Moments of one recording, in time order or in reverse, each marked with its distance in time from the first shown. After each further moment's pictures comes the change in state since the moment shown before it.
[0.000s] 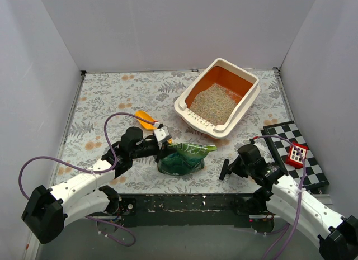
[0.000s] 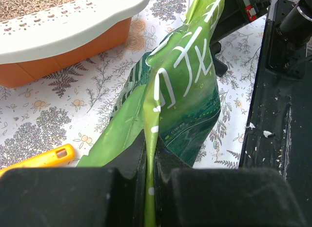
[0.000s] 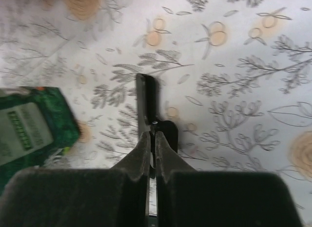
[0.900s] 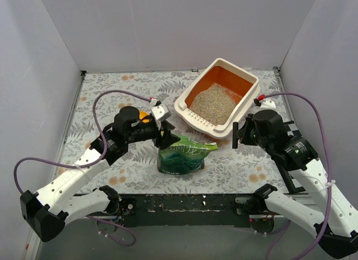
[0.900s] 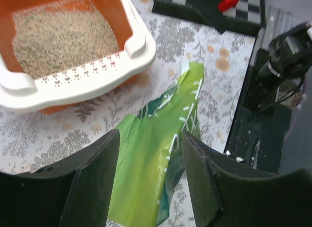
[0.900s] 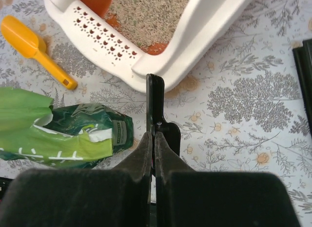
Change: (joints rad) left arm 0.000 0.023 0.380 -0.347 -0.032 -0.041; right arm -0.005 0.133 0.723 -0.273 0.092 -0.447
